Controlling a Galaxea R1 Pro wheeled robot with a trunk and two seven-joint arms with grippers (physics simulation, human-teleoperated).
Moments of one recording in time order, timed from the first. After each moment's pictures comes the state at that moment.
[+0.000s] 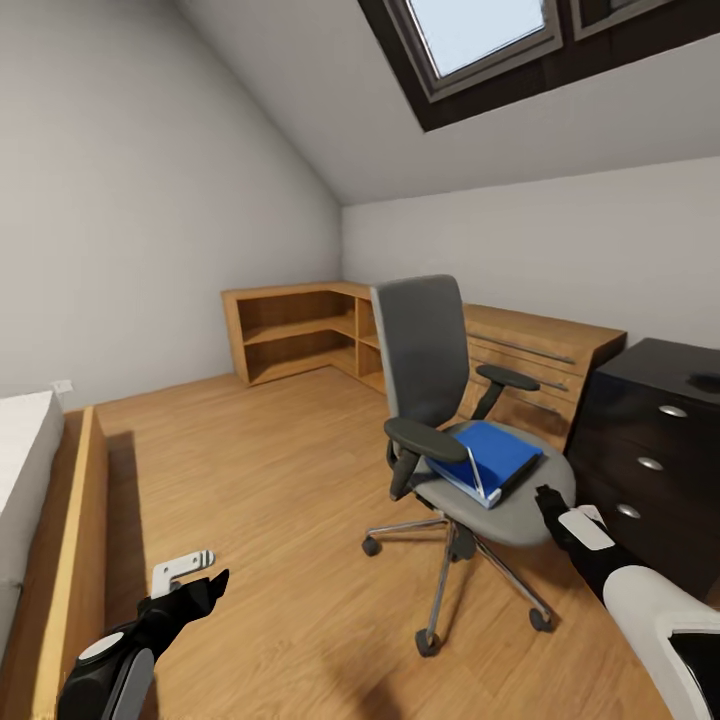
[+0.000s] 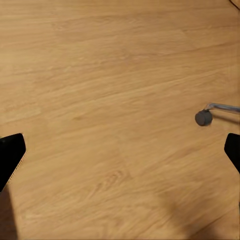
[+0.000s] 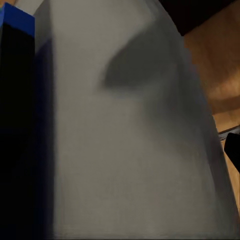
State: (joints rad) left arm -0.07 -0.02 0.16 -1.56 0.20 0.62 0.06; right arm -0.86 -0.24 0.06 -0.28 -1.31 -0.05 -0.20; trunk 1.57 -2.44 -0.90
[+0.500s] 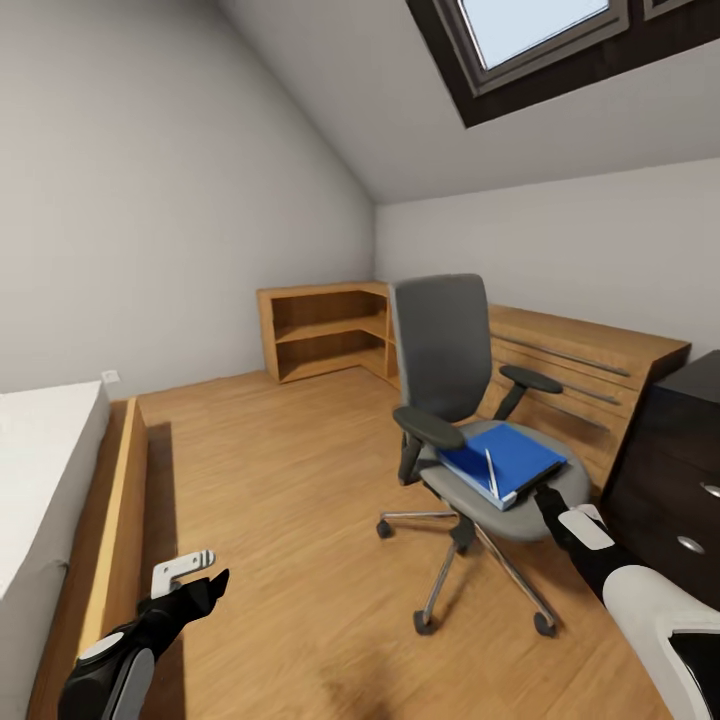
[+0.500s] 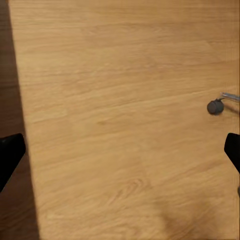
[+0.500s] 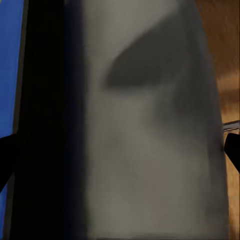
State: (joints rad) left arm -0.07 -0.02 0.16 -1.56 0.20 0.61 0.06; right arm -0.86 -0.24 0.06 -0.29 -1.32 -0.05 -0.20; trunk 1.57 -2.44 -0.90
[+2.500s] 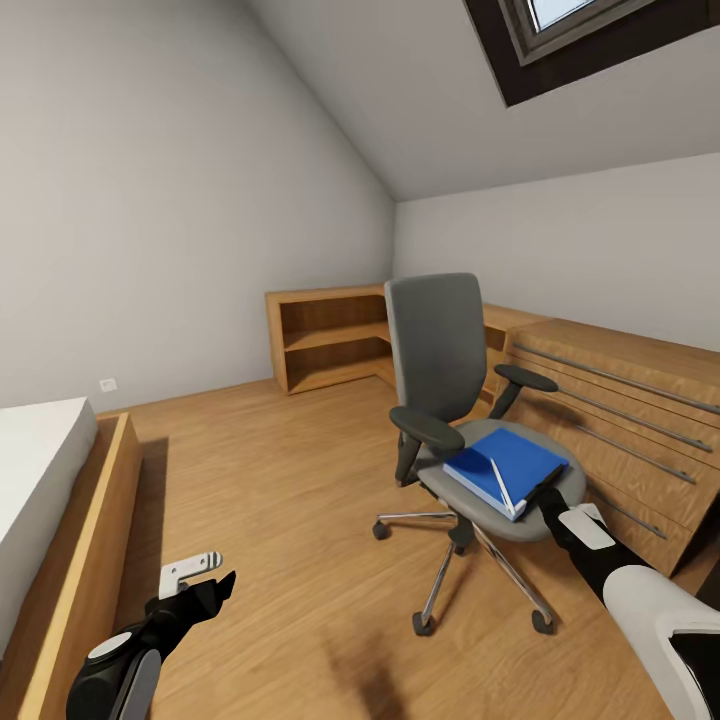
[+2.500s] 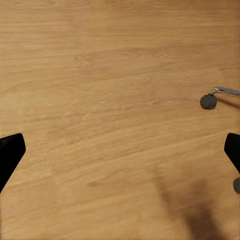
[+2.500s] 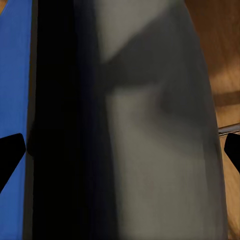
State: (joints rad) left arm -0.07 -0.02 0.14 -1.55 0.20 0.62 0.06; right arm -0.86 -0.24 0.06 -0.29 -1.32 -0.05 -0.20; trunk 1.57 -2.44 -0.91
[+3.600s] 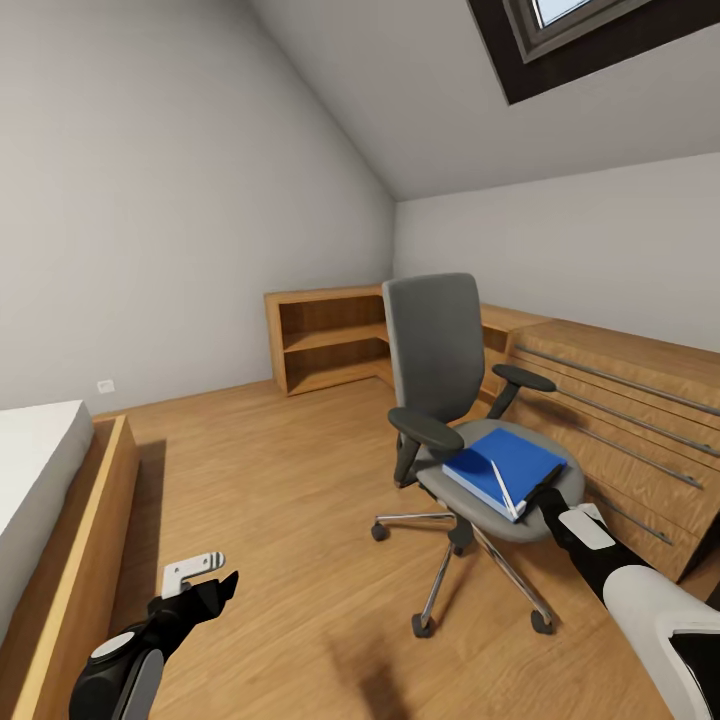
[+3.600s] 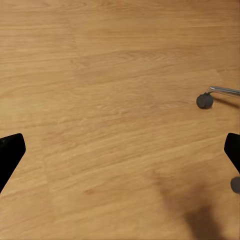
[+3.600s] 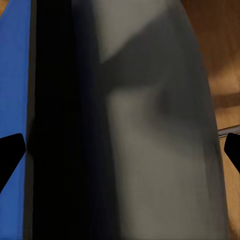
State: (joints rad) left arm -0.07 -0.02 0.13 -1.55 0.20 0.62 0.06; right arm -0.86 -0.24 0.06 -0.29 -1.32 -0.05 -0.20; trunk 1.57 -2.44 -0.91
